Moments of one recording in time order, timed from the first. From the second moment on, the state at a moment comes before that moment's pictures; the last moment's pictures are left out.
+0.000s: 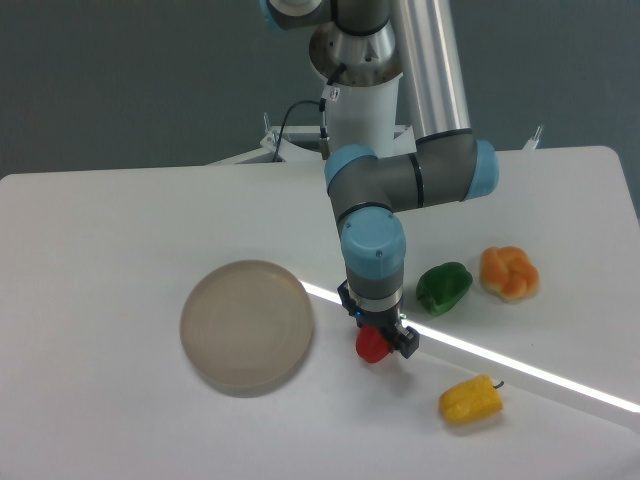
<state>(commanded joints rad) 2.35 -2.15 -1.45 -1.01 1.61 0.97</state>
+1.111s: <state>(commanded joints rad) 2.58 -2.13 -1.22 -1.12 1.62 1.54</state>
